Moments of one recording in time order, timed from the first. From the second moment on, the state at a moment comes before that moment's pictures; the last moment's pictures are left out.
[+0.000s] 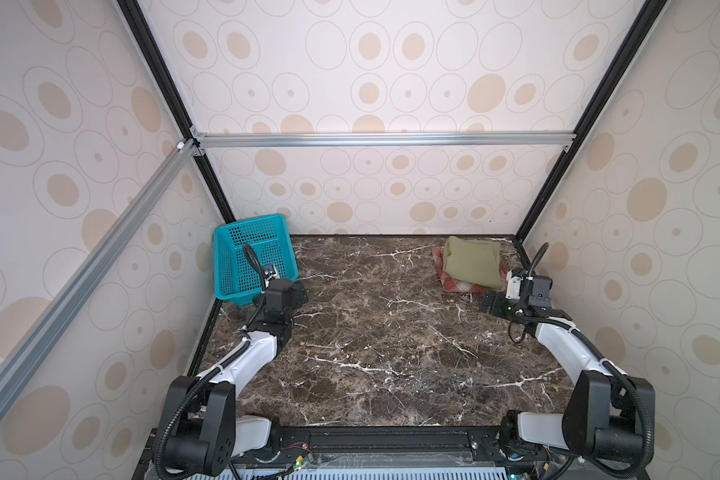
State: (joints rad) left arm -0.15 1.26 0.58 0.20 -0.45 -0.31; right arm -0.13 1.31 0.78 -0.30 -0.11 0.17
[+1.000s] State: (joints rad) left arm -0.07 1.56 0.23 1.17 -0.36 0.01; right arm 0.04 1.54 0.42 0.62 0.15 0.03
